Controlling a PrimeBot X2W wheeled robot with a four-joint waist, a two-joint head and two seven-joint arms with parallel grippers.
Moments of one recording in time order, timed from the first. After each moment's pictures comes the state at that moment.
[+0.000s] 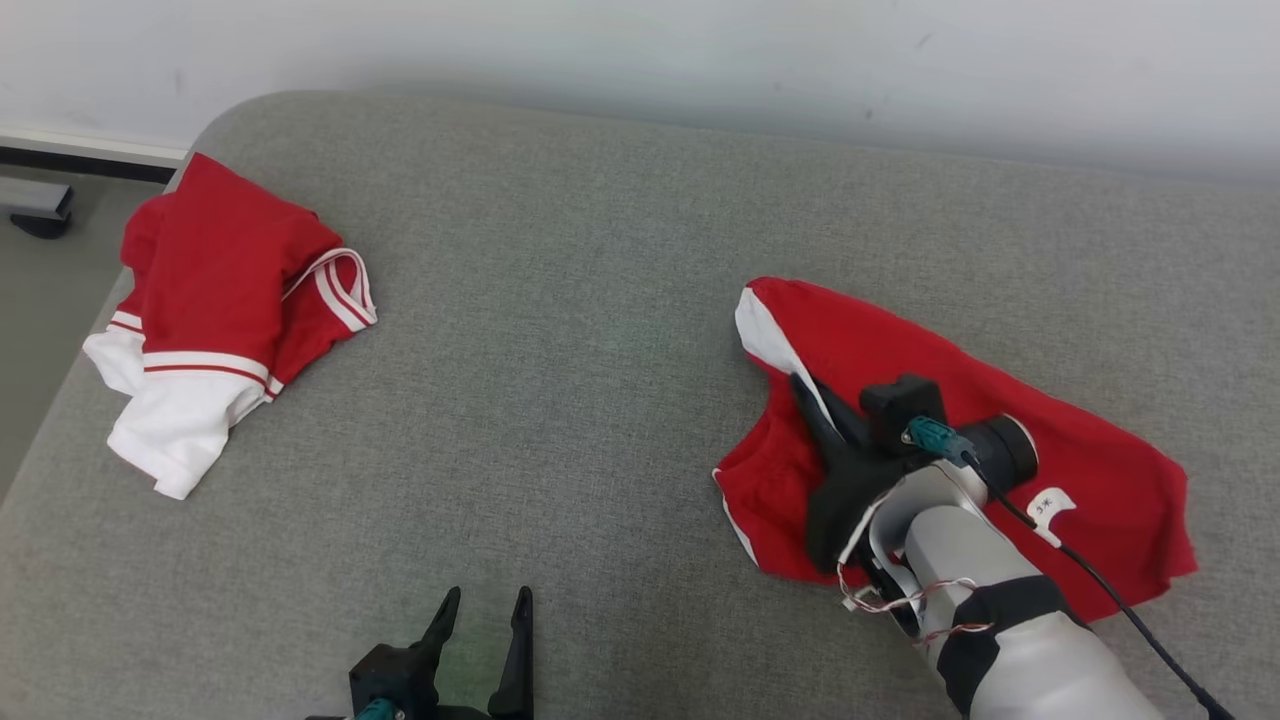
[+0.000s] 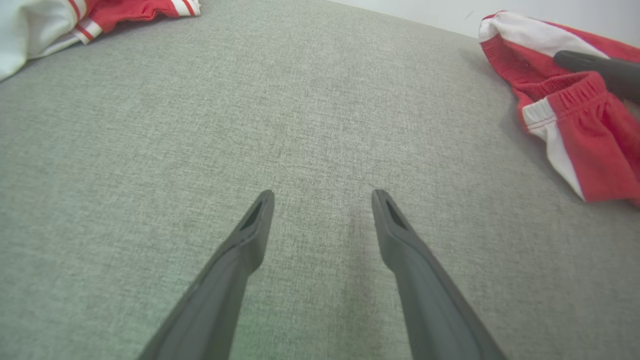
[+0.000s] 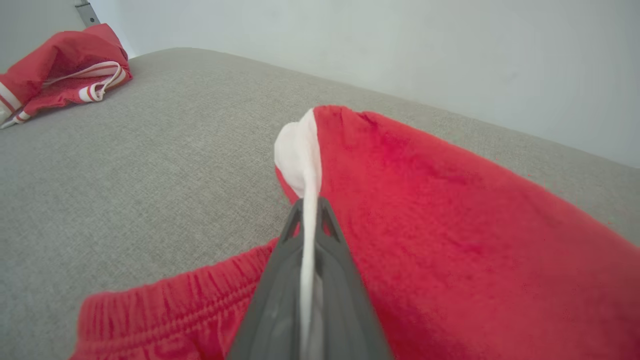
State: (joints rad) left arm -0.17 0.05 -0.31 0.51 -0.36 0.00 -0.26; right arm -0.73 -0.10 0.38 1.04 0.17 0.13 -0.26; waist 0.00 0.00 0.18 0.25
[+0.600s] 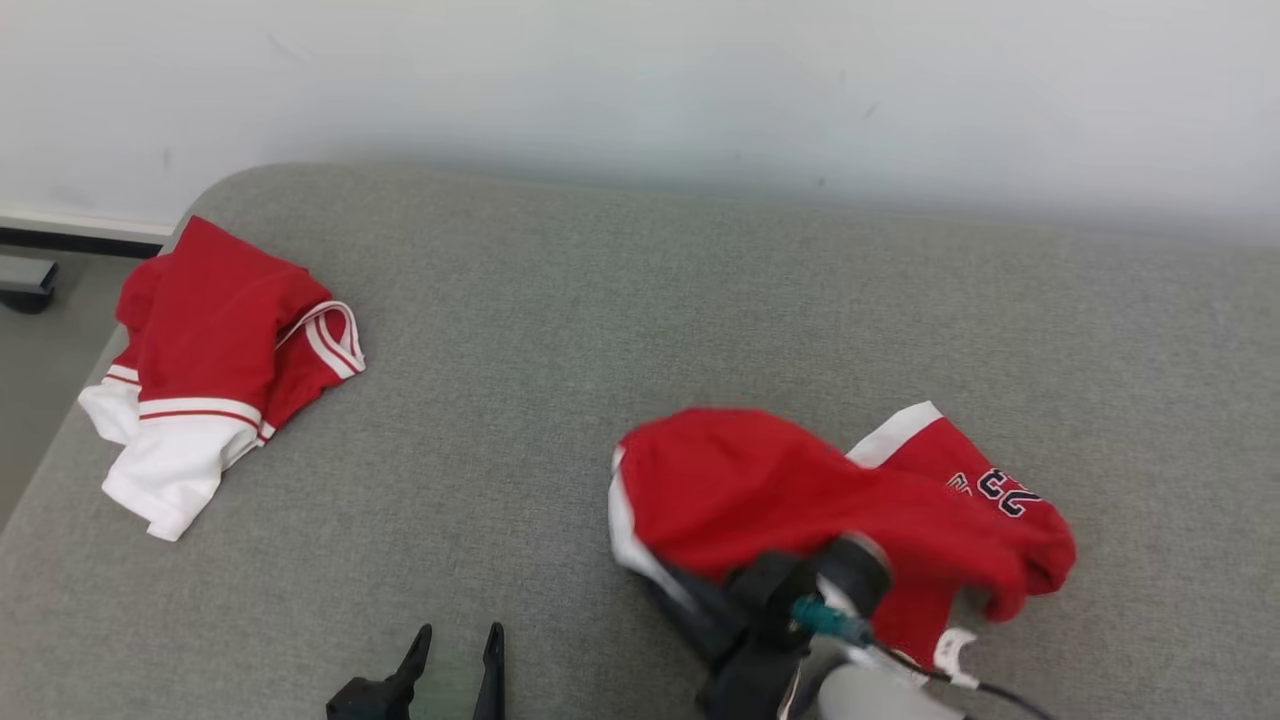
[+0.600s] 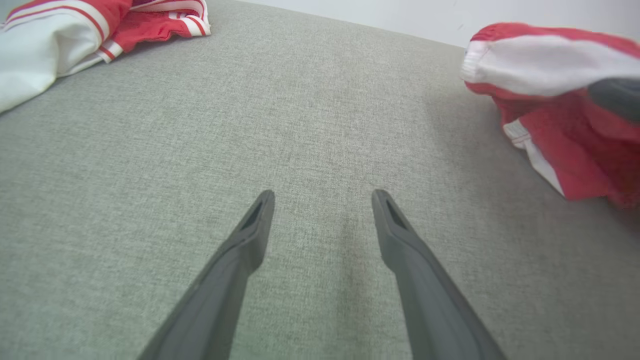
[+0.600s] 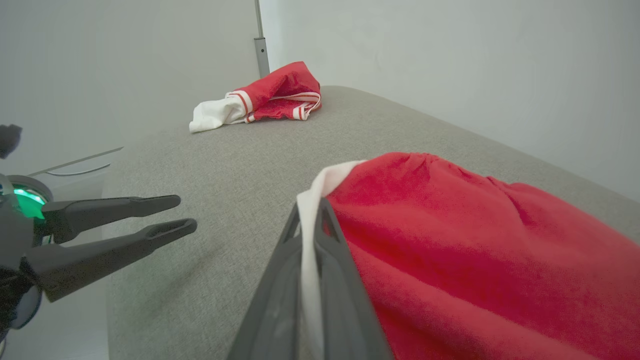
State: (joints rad) left arm -0.13 0.05 -0.24 0.54 -0.31 -0.03 -0.26; right arm -0.53 -0.19 0.88 0.61 0.40 0.13 -0.26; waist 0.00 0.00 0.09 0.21
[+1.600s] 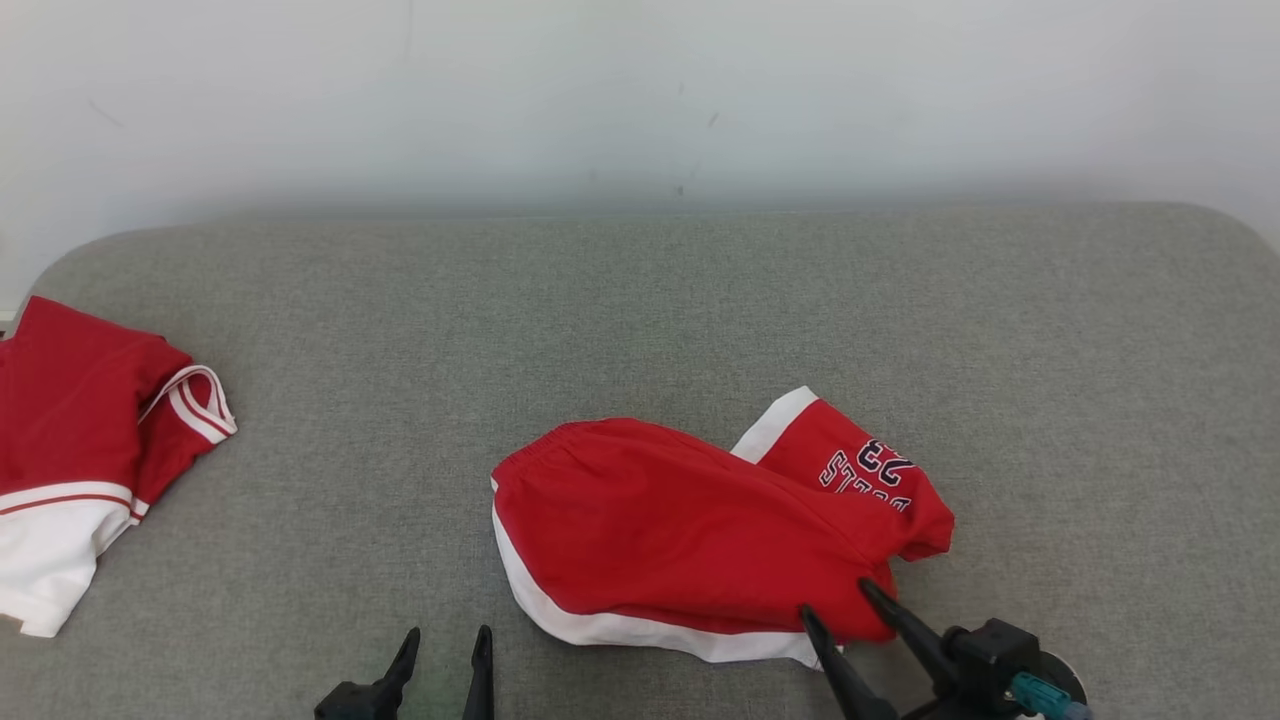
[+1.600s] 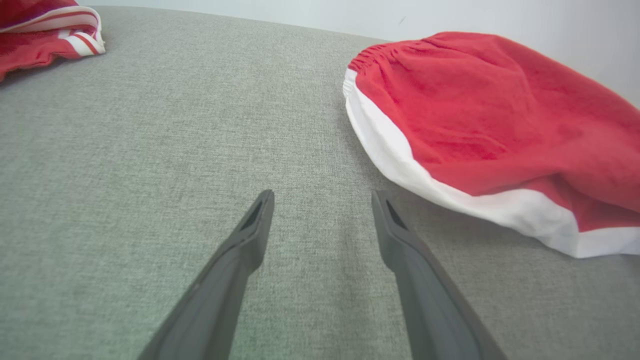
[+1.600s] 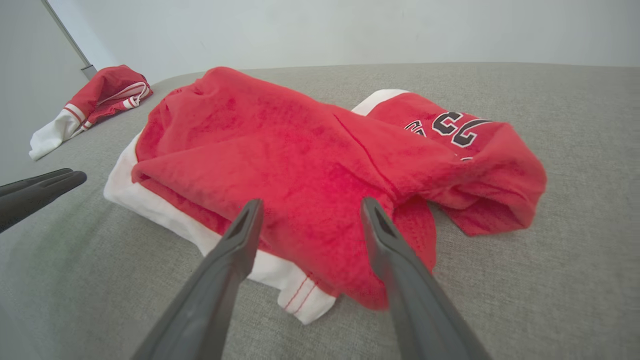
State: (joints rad) left arm -0.11 0.05 -0.21 0.54 -0.29 -0.04 -0.26; right arm -0.16 -0.30 0.50 0.43 0.43 0.13 -0.26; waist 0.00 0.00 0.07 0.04
